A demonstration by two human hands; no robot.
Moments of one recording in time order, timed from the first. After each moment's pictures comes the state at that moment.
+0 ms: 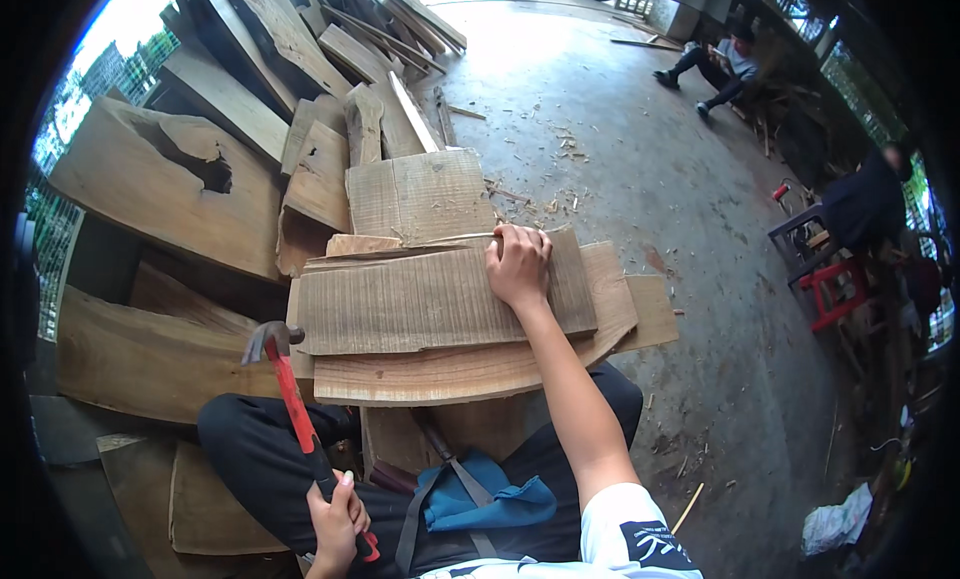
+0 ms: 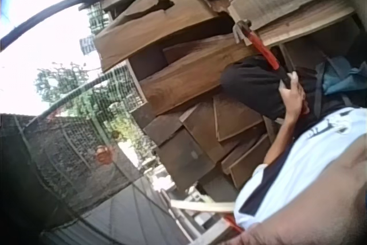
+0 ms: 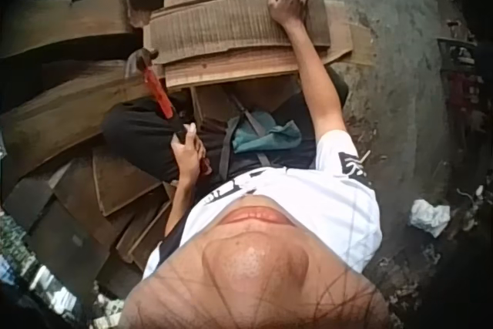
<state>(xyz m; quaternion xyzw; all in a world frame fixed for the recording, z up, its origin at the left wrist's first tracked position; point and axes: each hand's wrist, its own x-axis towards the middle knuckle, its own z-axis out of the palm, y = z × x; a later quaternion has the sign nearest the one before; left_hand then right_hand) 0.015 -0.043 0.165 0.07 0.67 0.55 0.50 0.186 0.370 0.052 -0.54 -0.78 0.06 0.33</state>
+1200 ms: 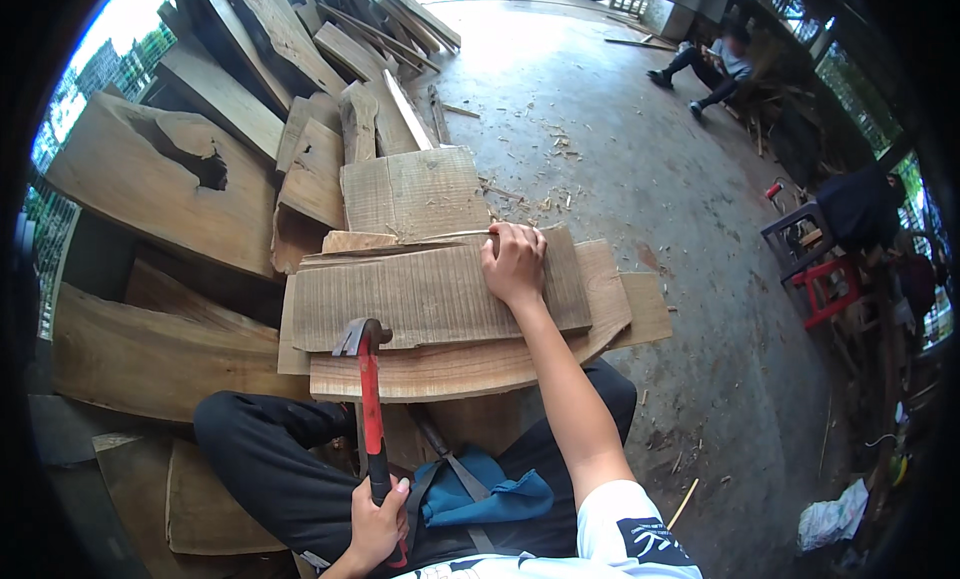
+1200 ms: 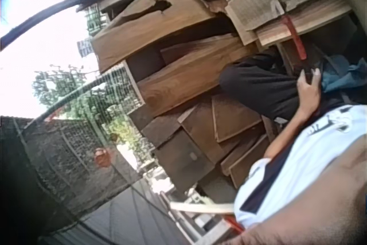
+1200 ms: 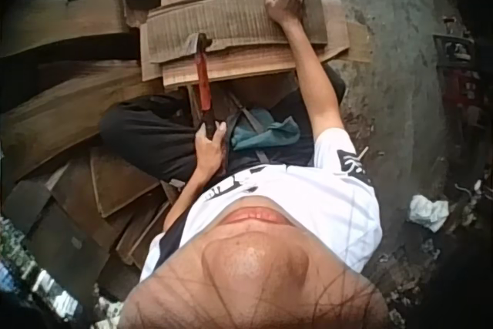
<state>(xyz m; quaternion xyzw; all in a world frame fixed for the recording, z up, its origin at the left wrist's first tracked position) 0.050 -0.038 0.153 0.17 0.65 0.44 0.60 0.188 0.367 0.052 -0.53 -0.77 0.06 0.34</state>
